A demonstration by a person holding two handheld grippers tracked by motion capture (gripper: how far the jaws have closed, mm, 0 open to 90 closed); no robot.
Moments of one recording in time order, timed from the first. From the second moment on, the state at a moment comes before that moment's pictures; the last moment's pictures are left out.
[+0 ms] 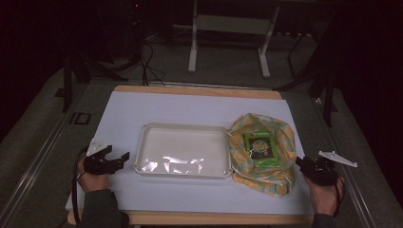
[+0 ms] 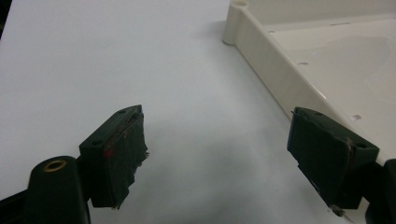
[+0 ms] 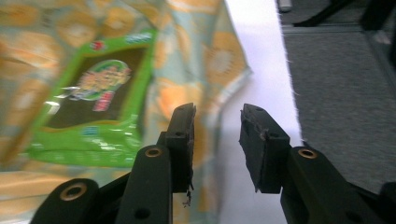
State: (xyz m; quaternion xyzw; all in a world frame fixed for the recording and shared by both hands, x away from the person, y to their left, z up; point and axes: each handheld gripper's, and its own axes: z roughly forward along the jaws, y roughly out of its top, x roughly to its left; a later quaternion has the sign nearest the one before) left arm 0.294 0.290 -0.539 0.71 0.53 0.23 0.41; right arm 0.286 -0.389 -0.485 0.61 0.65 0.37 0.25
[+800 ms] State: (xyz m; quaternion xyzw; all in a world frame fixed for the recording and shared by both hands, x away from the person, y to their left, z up) left arm 0.295 0.288 -0.540 0.72 0.52 0.23 0.40; right arm 0.298 -0.363 -0.453 0.57 0.70 0.37 0.21
